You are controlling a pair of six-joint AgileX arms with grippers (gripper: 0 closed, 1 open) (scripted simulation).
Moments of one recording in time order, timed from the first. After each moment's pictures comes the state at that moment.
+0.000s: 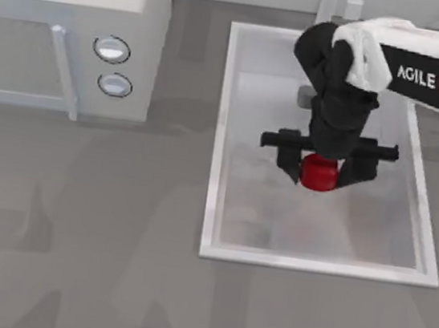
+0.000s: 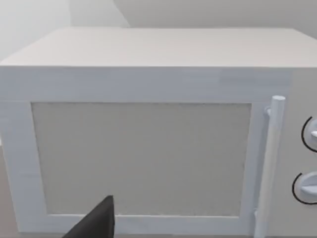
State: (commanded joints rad) left arm 0.00 0.00 0.00 0.00 0.00 0.00; right arm 0.43 2.47 1.91 -0.98 0.03 0.44
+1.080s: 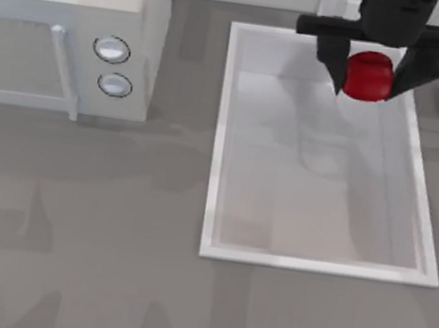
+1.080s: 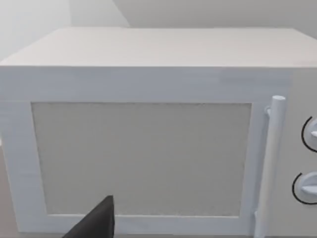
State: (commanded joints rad) left arm 0.00 0.00 0.00 0.00 0.00 0.00; right arm 0.42 2.38 2.55 -1.70 0.02 0.44
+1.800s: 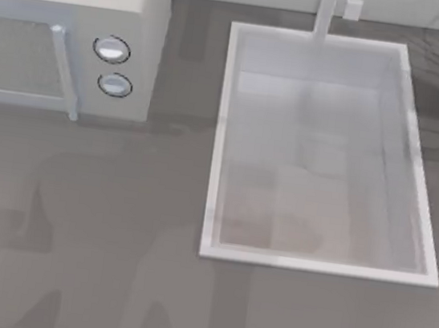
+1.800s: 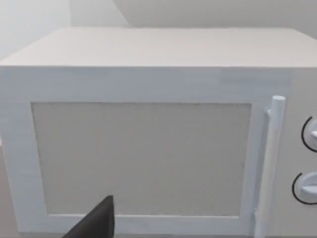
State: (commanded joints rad) left arm 0.00 0.00 0.00 0.00 0.00 0.00; right arm 0.04 2.01 1.89 -1.47 0.01 0.05
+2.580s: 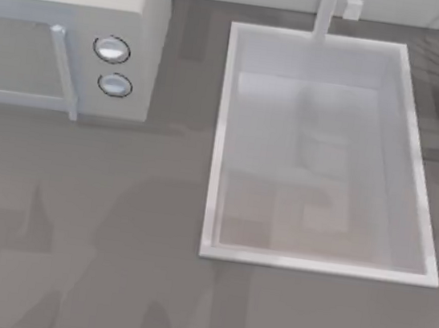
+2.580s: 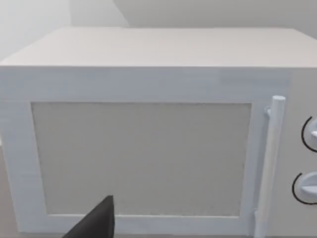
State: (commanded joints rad) left arm 0.00 0.00 0.00 0.00 0.00 0.00; right arm -0.05 1.94 1.66 -1.30 0.00 -0.04
